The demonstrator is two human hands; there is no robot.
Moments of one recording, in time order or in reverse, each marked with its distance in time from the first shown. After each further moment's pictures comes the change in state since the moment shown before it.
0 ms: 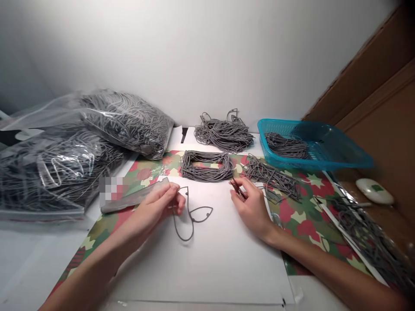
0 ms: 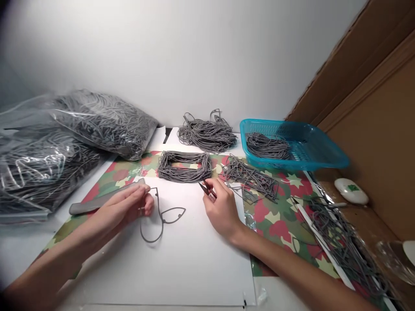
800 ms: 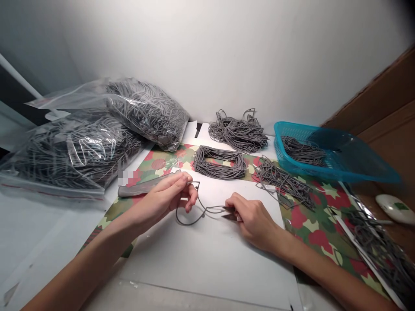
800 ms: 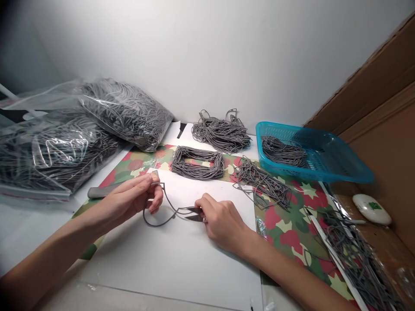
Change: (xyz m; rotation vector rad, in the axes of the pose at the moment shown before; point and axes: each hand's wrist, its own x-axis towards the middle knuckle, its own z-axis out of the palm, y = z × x) left_hand 0.000 0.000 -0.014 -0.098 -0.231 0.079; right_hand -0.008 -0.012 -0.004 -0.129 -0.468 -0.388
